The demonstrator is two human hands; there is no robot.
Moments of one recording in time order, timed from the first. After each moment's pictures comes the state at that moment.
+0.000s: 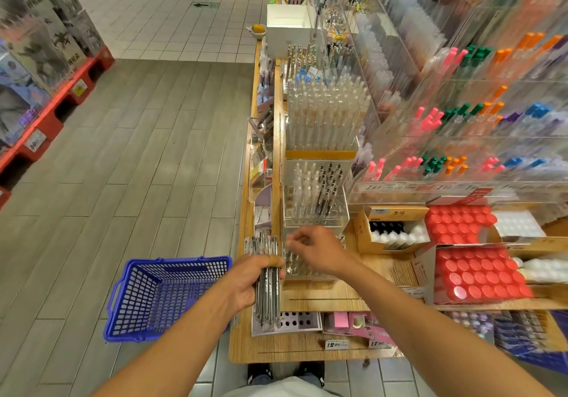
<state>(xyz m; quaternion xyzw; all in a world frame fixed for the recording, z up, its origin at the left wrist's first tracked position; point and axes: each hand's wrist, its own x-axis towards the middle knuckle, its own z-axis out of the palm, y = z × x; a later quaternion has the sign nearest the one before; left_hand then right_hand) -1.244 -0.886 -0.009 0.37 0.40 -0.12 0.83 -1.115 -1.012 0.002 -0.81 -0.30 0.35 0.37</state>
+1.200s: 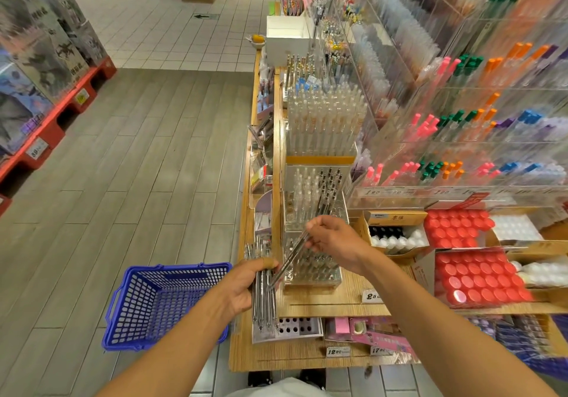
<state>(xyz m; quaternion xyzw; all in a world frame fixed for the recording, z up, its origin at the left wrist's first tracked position) -1.249 -0.879 -0.017 0.31 0.40 -0.10 0.86 -1.092 -1.029 0.031 -0.67 -0.14 0.46 0.57</state>
